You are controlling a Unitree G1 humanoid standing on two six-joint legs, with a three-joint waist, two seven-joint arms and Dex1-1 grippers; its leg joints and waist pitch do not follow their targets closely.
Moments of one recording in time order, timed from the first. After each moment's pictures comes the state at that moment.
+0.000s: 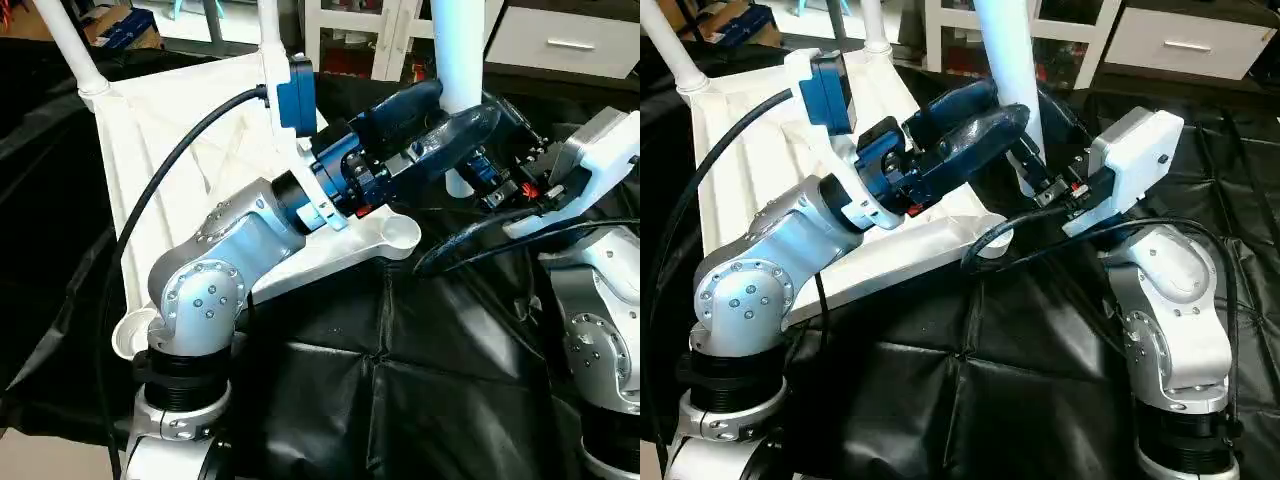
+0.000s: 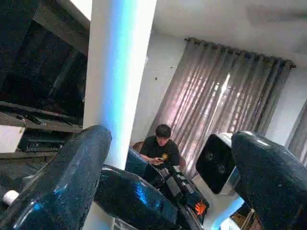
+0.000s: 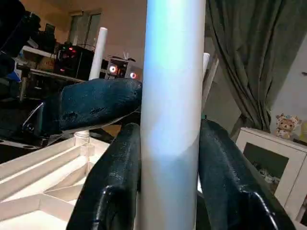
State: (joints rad) left arm -0.63 -0.02 0.00 -0.29 -0.82 0.68 -0.56; right arm -0.37 -0.32 -0.10 -0.37 0.34 0.15 0.55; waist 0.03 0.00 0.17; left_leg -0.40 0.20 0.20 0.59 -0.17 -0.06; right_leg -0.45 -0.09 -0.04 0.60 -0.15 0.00
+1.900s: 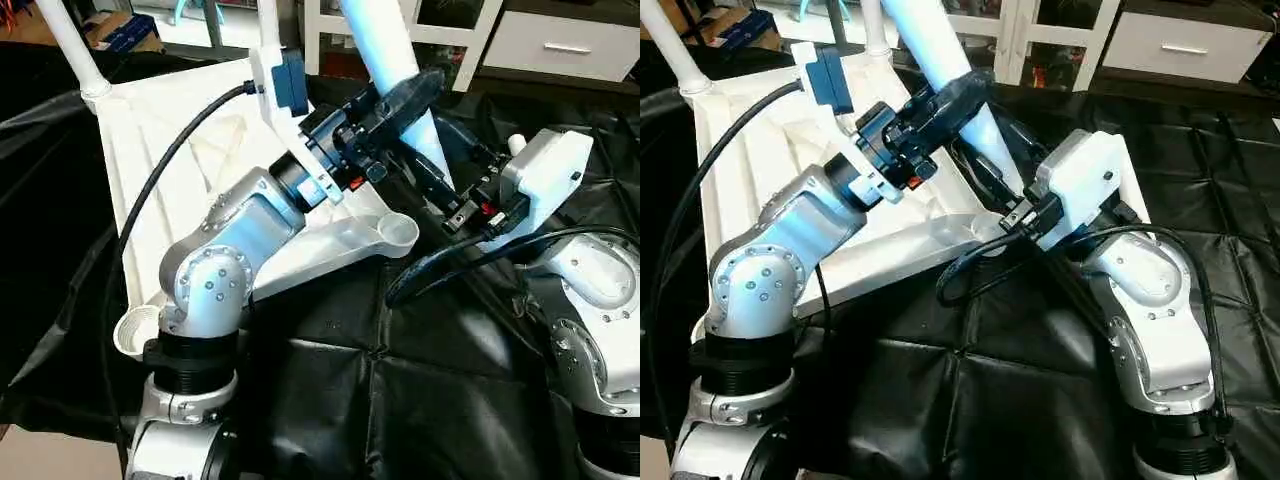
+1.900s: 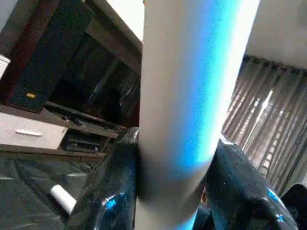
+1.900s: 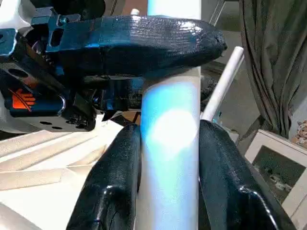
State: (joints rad) left arm -0.68 -0.04 0.04 -0.17 -0.79 0.62 -0.43; right arm -0.36 -0.36 0.00 -0.37 0.25 0.12 0.56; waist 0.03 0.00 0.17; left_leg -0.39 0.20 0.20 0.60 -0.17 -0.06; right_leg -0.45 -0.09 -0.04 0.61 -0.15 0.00
